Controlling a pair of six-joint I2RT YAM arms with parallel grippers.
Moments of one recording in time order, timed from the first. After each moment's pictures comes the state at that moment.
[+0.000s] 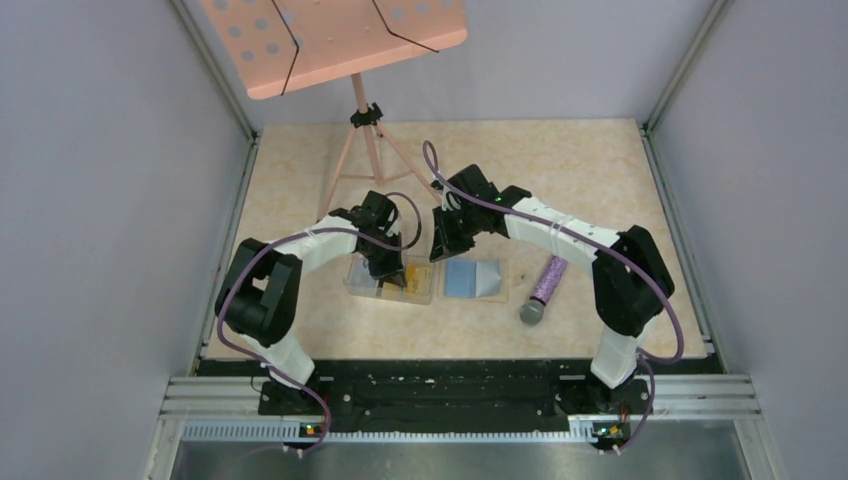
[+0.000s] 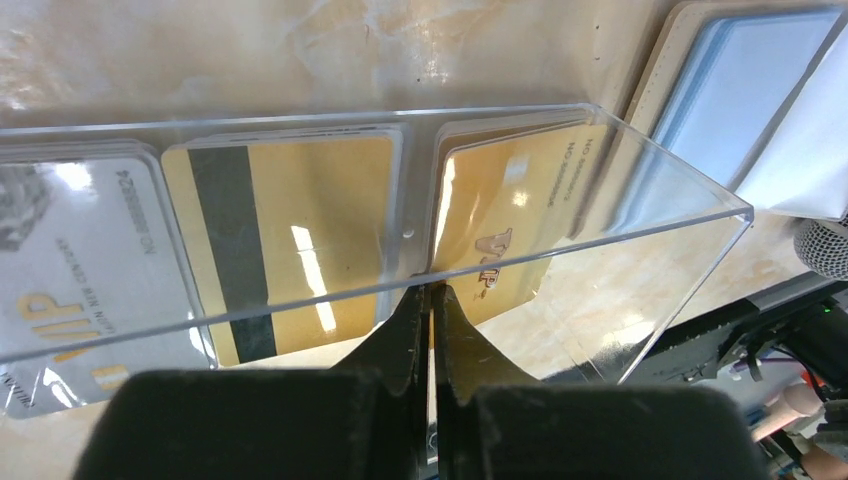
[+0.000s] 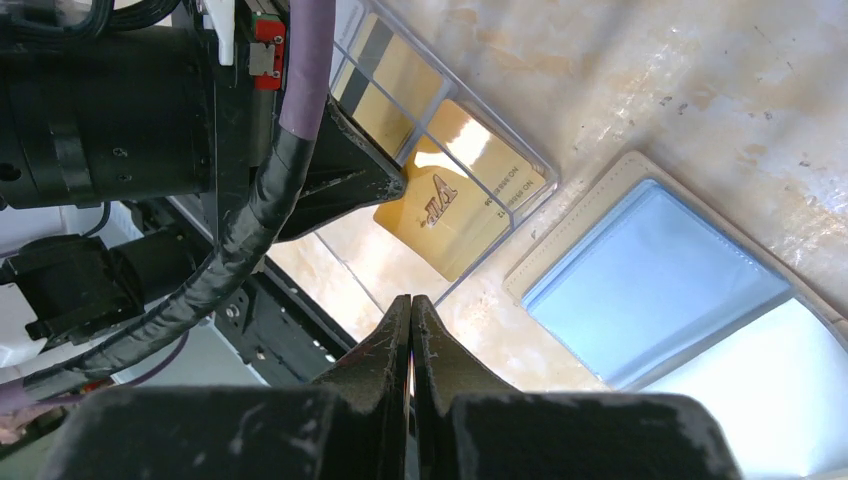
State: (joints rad) left arm -0.44 1.69 1.03 -0.59 0.31 -0.53; right arm 0.71 1.79 1.38 -0.55 -0.39 0.47
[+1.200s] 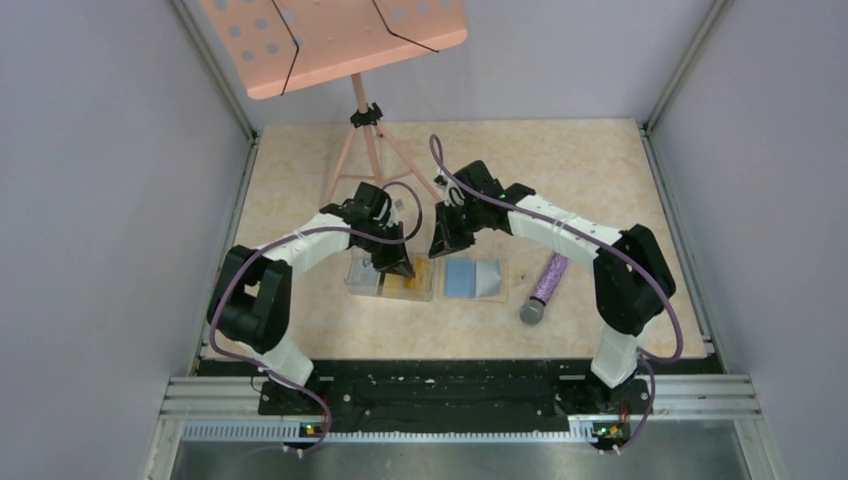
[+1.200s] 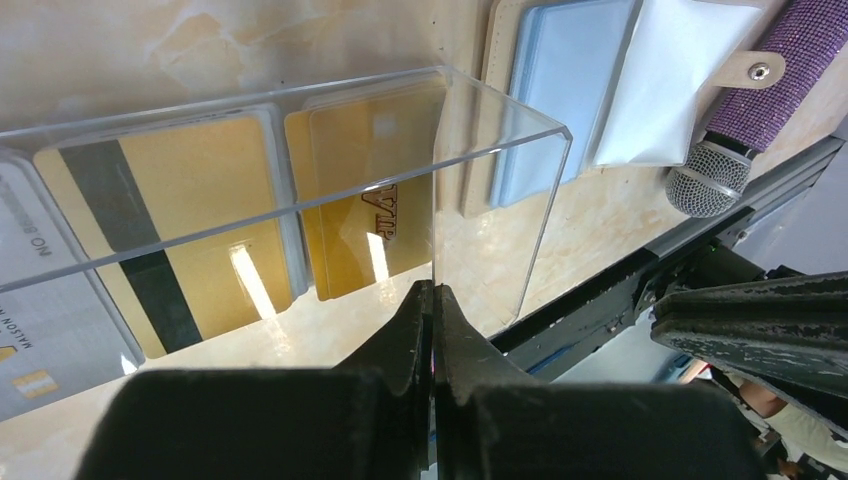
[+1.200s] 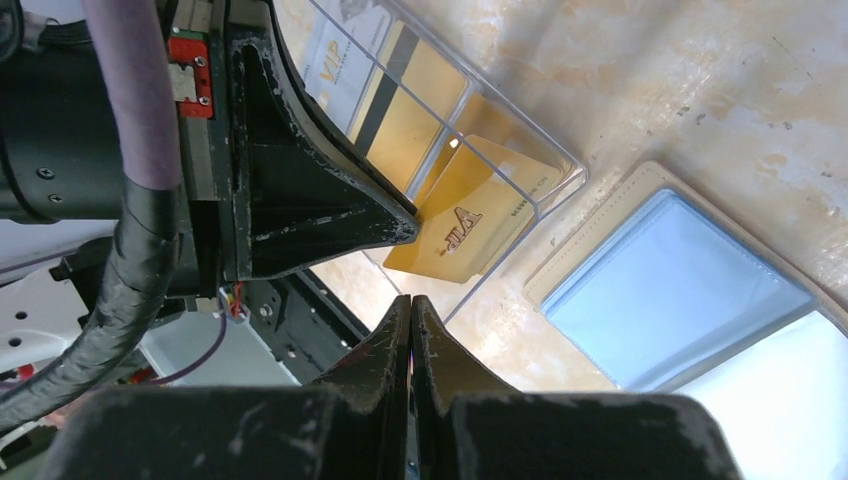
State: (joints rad) left arm -0.41 1.64 1.06 -0.58 0.47 -0.53; right arm 0.68 1.79 1.38 -0.52 -0.45 0.50
